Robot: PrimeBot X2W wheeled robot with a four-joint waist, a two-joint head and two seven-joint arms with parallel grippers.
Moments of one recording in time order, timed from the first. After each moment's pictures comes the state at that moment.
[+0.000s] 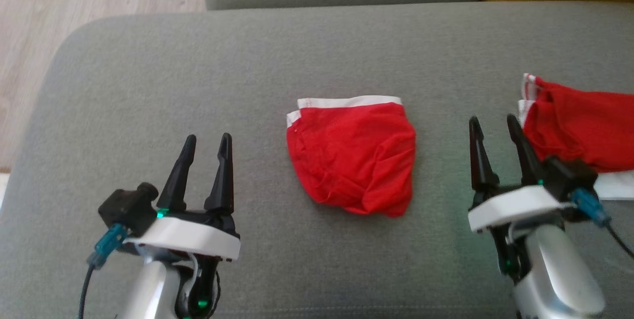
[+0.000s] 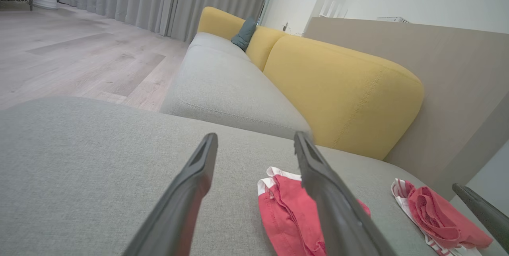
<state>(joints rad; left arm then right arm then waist) -0.10 0.05 -0.24 0.14 -0.41 -0.05 -0.25 -0.28 -0.06 0.07 0.47 0.20 0.13 -0.26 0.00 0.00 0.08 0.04</state>
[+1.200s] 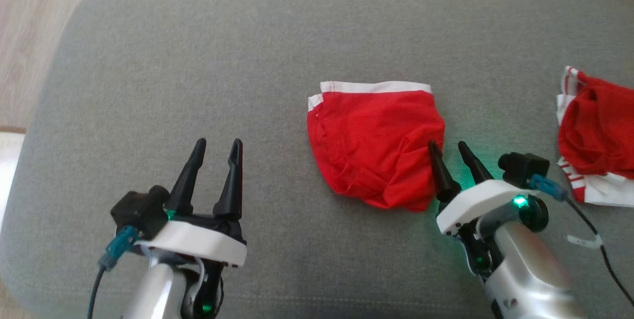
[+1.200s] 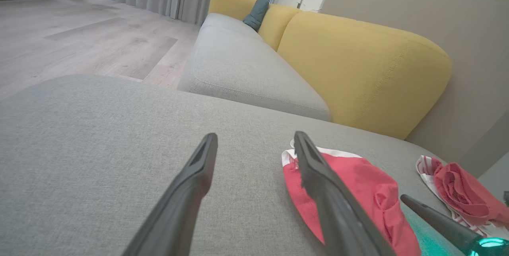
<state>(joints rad) -0.09 0.05 -0.26 0.15 -0.36 -0.07 -0.25 -0.37 -0.05 0.23 0.72 0.47 0.13 -0.15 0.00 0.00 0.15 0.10</state>
